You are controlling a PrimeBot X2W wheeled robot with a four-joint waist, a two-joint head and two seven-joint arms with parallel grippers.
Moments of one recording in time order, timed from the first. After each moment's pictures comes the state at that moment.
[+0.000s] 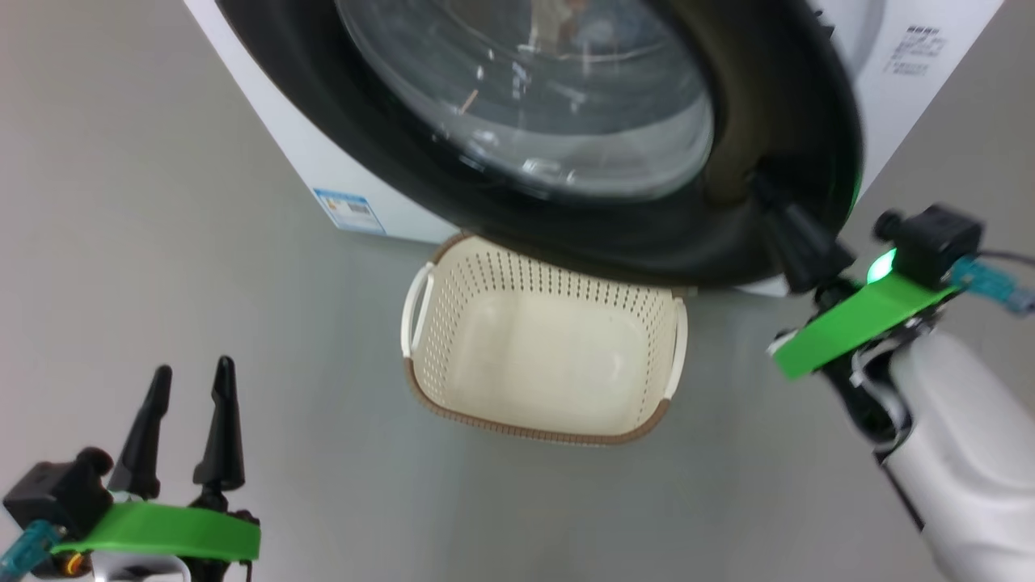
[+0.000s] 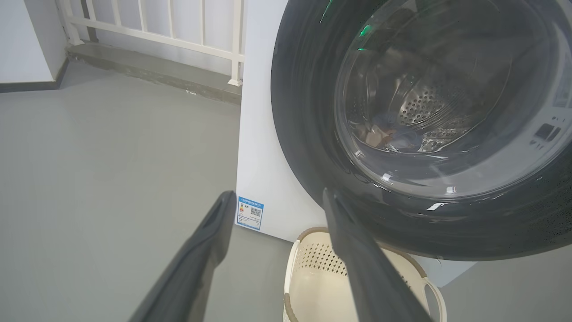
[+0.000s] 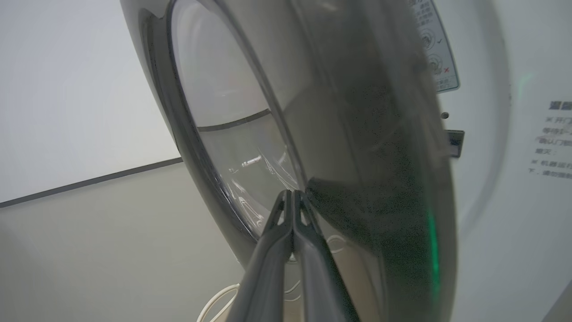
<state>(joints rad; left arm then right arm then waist) -0.11 0.17 -0.06 0.13 -0.51 -0.13 -0.26 -0.59 -0.34 0.40 0.38 0.58 0.13 -0.26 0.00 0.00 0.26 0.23</state>
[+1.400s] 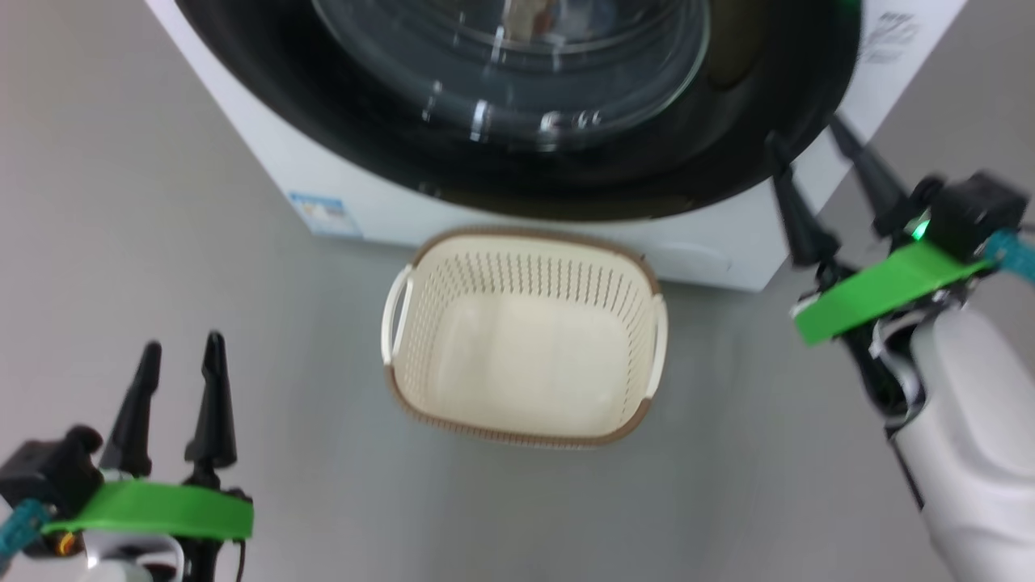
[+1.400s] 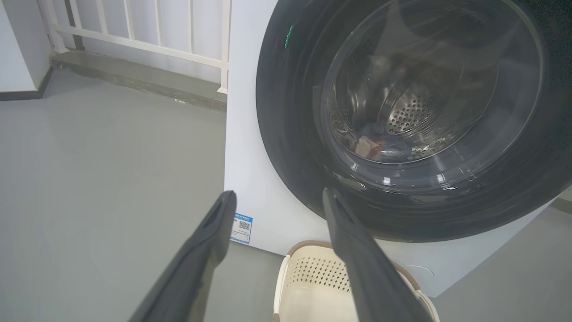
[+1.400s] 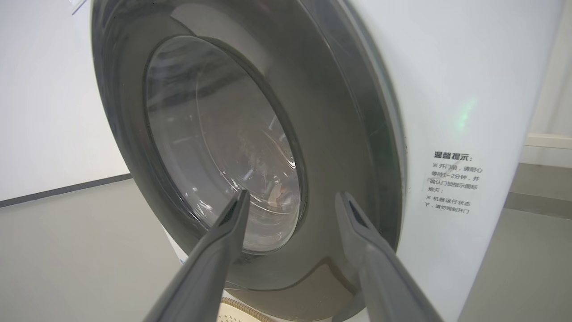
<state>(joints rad) -0.18 0.17 -0.06 0.14 -0.52 -0.13 -0.26 -0.65 -0.30 0.23 0.41 0.43 0.13 -0.26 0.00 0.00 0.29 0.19</state>
